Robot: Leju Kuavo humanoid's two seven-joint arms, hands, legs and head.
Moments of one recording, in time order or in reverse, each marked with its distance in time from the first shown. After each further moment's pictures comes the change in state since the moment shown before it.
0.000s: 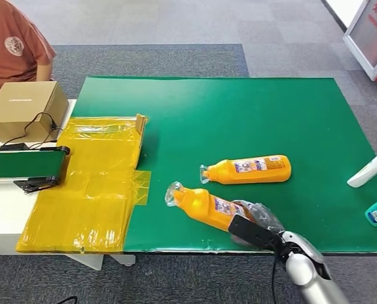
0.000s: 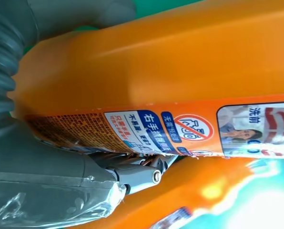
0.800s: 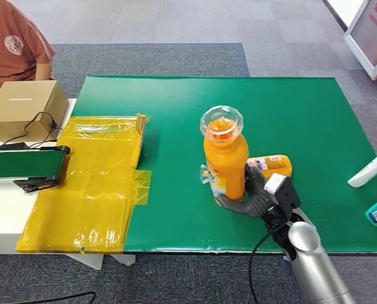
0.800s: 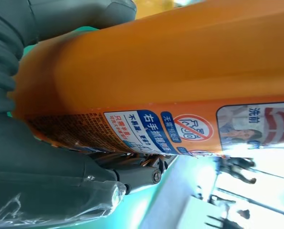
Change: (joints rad) left arm -0.110 0.156 -0.320 0.170 0.057 0.158 -0.037; right arm -0.190 0.074 0.009 -0.009 -0.634 0.105 -0.268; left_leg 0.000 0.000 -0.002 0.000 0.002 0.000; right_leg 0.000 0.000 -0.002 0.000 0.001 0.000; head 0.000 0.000
